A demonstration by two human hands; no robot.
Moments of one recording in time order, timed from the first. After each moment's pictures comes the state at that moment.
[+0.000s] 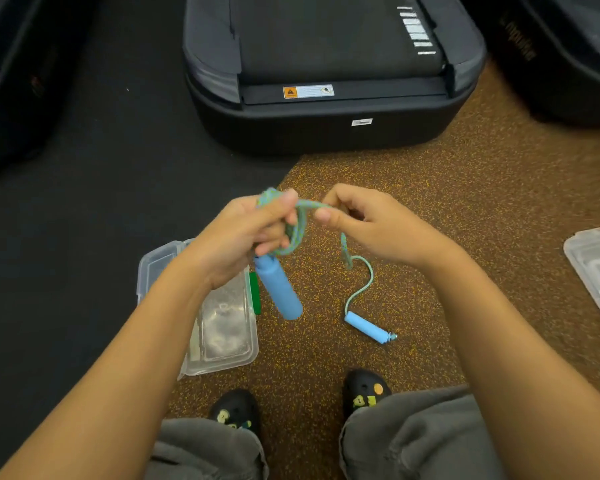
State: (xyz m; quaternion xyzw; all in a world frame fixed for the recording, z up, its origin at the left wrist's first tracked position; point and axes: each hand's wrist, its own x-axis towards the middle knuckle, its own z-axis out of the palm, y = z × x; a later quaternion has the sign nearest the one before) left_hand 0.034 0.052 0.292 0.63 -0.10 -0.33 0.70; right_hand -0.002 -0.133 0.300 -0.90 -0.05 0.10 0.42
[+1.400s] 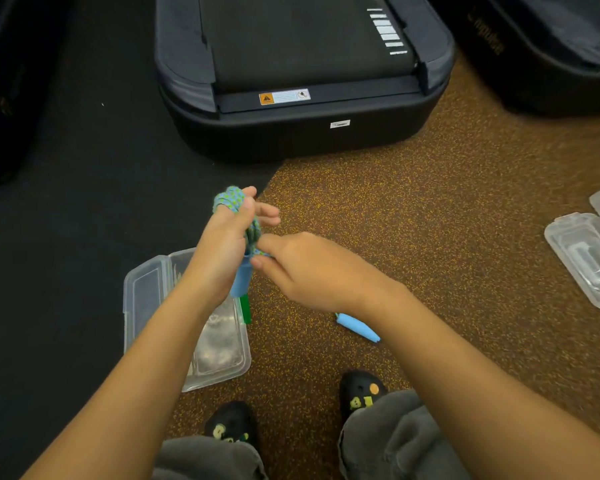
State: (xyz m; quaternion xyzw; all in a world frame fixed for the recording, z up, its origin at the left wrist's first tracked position) left_hand 0.033 0.031 0.277 0.66 0.00 -0.21 0.72; right_hand -0.018 -0.081 0.293 -0.94 -0.16 0.09 0.28
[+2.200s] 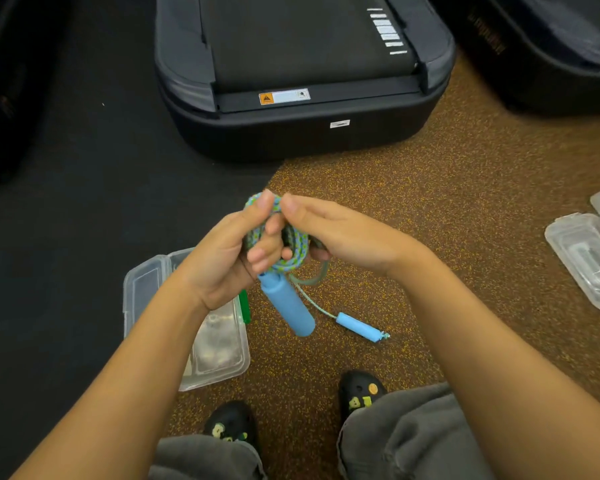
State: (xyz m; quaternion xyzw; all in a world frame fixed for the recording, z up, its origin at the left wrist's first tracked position) left_hand 0.022 0.035 0.299 0.49 -0.10 -0.41 0.77; right_hand -0.006 -0.115 0.313 -0.74 -0.06 0.21 0.63
